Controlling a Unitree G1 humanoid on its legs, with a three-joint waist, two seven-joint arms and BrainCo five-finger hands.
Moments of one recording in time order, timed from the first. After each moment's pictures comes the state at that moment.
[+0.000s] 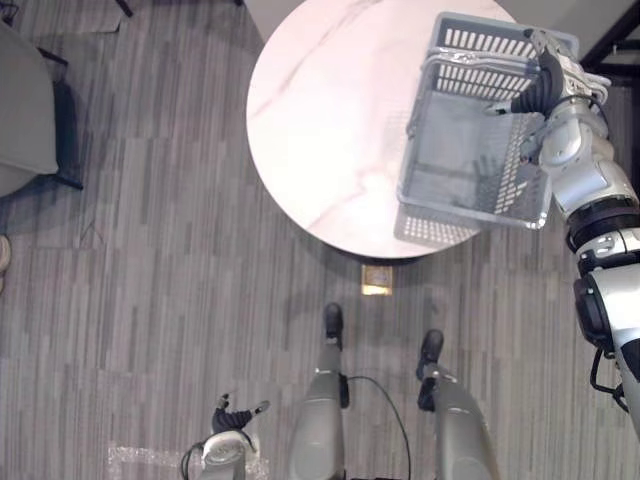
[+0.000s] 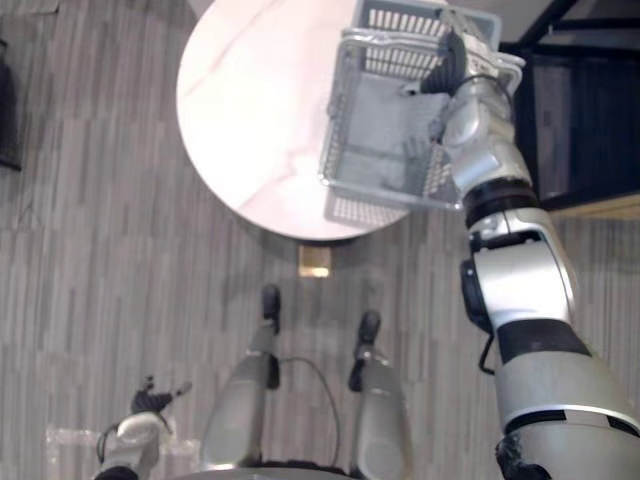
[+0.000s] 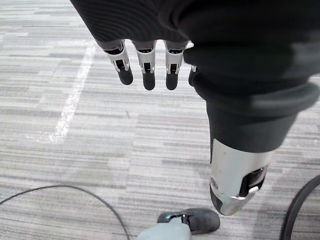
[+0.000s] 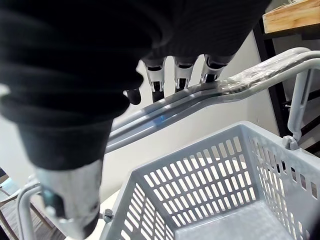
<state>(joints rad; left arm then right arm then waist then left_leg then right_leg) -0.06 0.20 0.16 1.07 -0.02 -0.12 0.27 -1.32 -0.57 0.22 1.08 -0.51 -0.07 -0.19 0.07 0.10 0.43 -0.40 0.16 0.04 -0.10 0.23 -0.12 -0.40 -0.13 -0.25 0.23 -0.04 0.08</state>
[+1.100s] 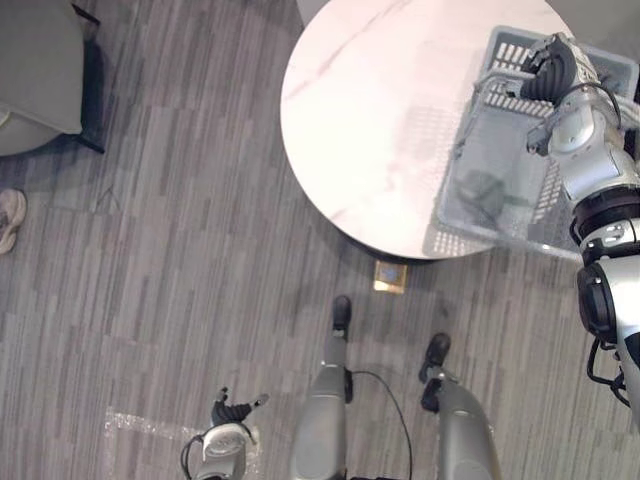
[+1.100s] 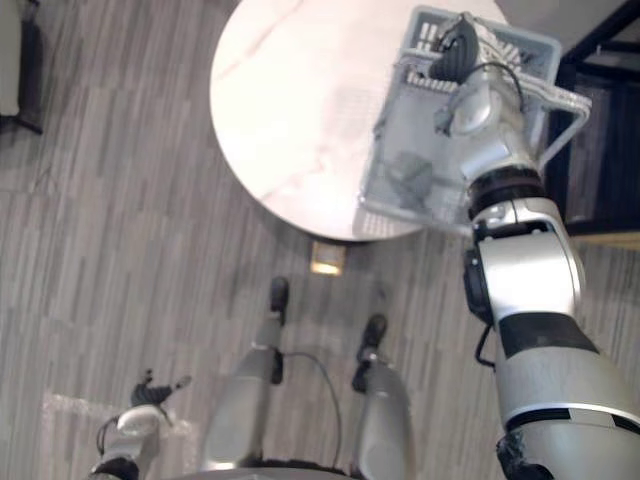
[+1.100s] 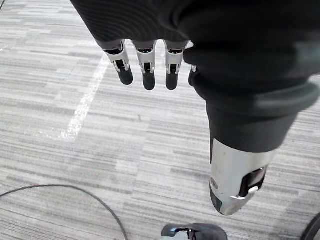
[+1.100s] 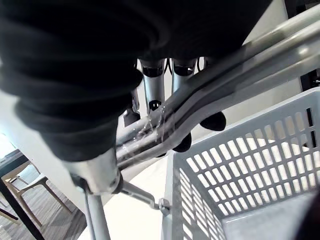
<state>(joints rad) -0.09 0.20 0.16 1.07 -0.02 -0.11 0.29 -1.37 -0.57 0.16 1.15 -0.50 -0.07 -0.16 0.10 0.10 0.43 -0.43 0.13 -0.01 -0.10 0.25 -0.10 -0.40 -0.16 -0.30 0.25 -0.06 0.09</state>
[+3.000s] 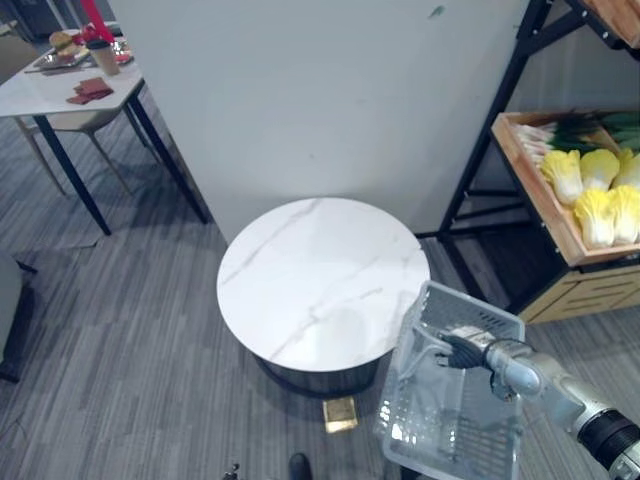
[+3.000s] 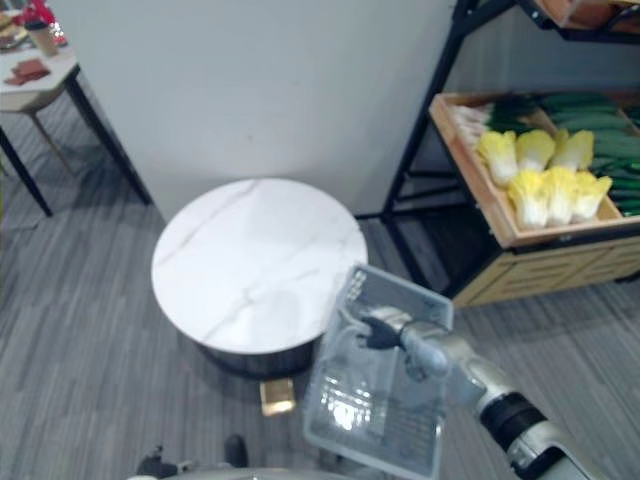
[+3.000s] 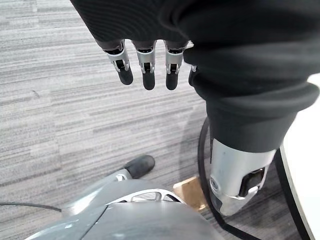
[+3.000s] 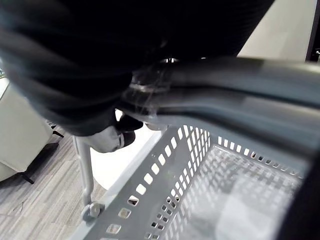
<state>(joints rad) 0.10 0.16 0.14 1.14 0.22 -0.04 0.21 -0.22 -0.72 0.56 0.33 -0.55 -0.27 0.16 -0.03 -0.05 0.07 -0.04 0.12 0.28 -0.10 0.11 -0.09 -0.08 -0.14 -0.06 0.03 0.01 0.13</state>
